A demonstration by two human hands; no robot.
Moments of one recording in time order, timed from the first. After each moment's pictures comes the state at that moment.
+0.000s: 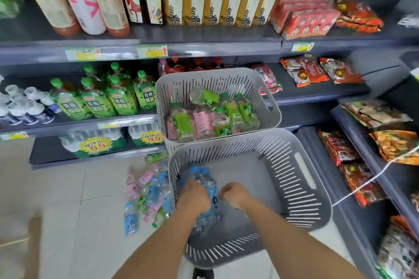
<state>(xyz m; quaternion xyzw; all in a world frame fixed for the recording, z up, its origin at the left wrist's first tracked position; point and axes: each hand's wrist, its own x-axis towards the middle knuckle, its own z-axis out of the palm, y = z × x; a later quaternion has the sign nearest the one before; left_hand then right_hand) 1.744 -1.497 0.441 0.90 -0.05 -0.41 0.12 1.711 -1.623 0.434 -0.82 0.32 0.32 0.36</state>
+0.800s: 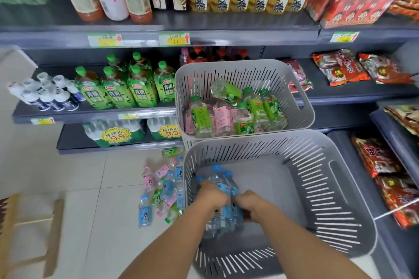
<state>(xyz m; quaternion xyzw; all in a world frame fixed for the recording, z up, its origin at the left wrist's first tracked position) 1.754 -1.504 0.415 0.79 0.21 -0.44 0.38 1.722 -1.615 0.383 -0.65 0.44 0.36 0.50</state>
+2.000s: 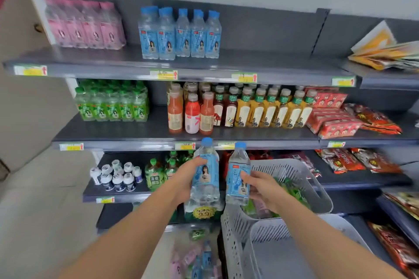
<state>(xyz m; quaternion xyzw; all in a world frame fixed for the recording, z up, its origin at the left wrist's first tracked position) 1.869 -1.264 0.713 0.62 0.10 -0.30 0.72 1.829 -1.479 0.677 -0.70 0.20 0.11 0.68</state>
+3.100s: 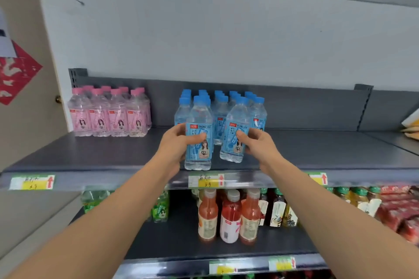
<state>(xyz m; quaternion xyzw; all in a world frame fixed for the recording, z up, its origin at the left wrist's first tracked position) 2.159 -1.149 0.910 0.62 -0.09 -0.01 0.78 2.170 -1.363 0.891 -0.73 0.02 -0.15 0.67</state>
